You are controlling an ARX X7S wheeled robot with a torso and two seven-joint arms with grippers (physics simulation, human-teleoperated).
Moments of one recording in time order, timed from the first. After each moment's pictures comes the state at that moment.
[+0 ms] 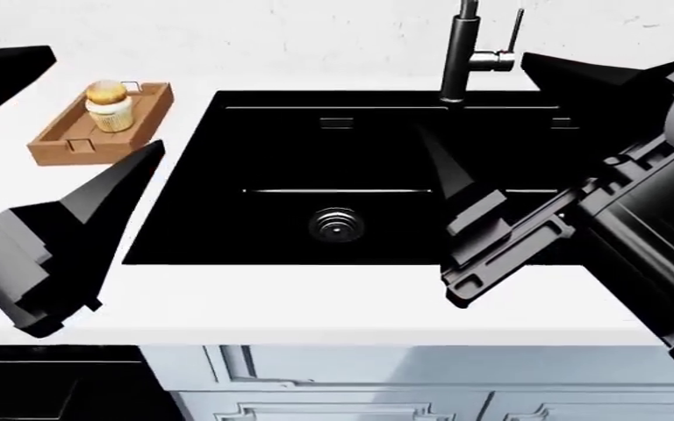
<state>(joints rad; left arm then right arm) -0.97 -0.88 -0.41 0.75 -1.63 -1.35 -0.10 1.10 0.67 0.10 -0.84 1.72 1.32 0.67</state>
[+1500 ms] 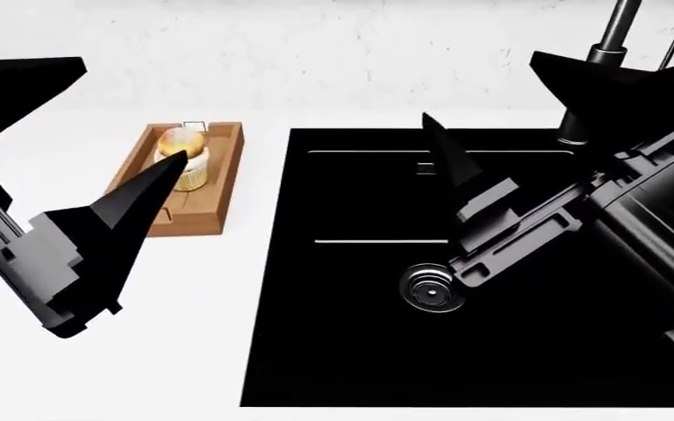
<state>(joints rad) -0.99 -0.91 -0.31 0.74 -1.61 -1.29 -0.10 1.06 0.70 0.08 -0.83 1.71 1.24 0.68</state>
